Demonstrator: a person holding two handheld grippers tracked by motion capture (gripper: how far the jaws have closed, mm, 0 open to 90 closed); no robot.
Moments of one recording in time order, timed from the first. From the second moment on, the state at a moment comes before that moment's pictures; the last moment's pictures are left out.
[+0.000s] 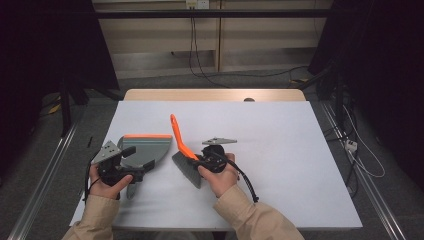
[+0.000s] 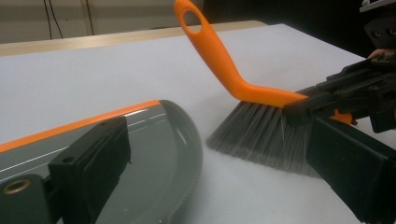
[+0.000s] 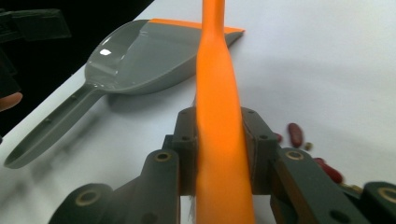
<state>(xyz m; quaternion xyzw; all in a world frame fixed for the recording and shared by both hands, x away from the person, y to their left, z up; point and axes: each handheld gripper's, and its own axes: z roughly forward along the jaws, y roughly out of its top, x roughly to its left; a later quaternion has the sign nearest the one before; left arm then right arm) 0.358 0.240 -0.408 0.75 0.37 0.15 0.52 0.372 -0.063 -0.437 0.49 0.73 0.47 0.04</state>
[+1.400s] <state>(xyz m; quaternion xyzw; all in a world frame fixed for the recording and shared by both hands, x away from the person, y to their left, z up) 0.358 0.232 -0.409 0.76 0.37 0.15 0.52 0.364 -0.124 -0.434 0.55 0.67 0.49 0.06</state>
